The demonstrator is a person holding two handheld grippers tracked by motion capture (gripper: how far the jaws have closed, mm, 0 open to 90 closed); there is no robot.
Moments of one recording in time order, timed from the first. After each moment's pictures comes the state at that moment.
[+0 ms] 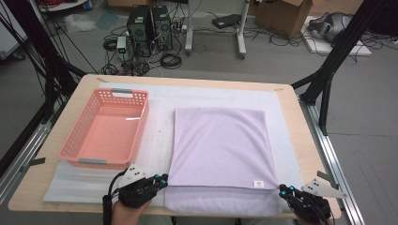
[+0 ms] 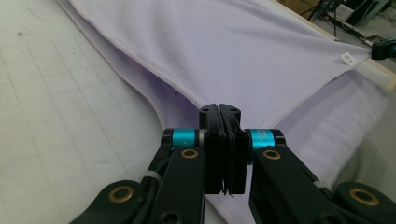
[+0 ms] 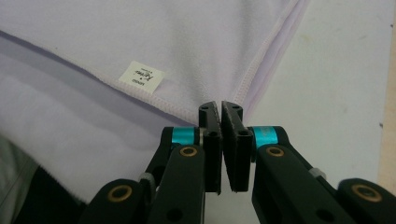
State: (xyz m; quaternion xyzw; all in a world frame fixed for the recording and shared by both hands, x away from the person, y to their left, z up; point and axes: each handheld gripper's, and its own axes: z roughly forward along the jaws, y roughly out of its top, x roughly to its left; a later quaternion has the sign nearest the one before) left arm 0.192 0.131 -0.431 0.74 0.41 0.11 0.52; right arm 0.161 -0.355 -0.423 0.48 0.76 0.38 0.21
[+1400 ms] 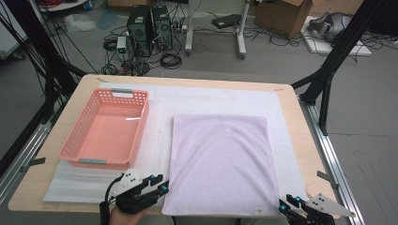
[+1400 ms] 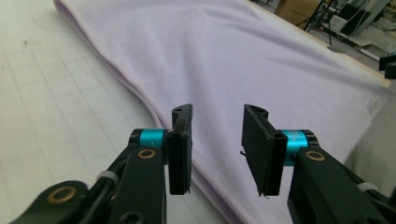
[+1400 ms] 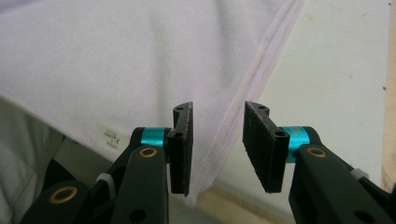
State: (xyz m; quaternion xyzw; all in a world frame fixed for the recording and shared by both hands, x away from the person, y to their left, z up) left arm 0.196 0.134 -0.431 0.73 0.39 0.13 0.55; right arm 0.131 -0.352 -0.426 0.49 0.75 0.38 0.21
